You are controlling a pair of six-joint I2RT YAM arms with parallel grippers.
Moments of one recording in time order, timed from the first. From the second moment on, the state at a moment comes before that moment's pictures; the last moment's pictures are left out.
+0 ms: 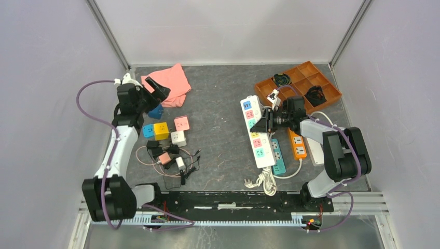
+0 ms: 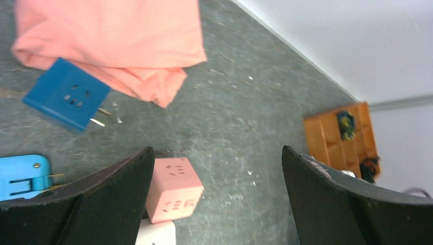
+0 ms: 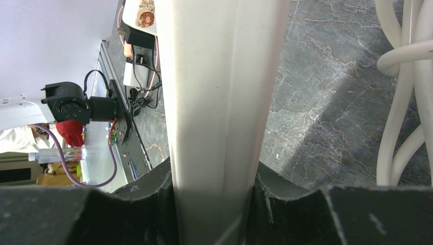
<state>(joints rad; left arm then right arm) 0.09 1.22 0.95 -0.16 0.17 -0.63 0.16 1.60 0.75 0.07 -0.97 0.27</state>
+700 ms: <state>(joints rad) 0.06 0.84 0.68 -0.17 0.49 -0.40 0.16 1.52 0.80 -0.11 -0.97 0.08</state>
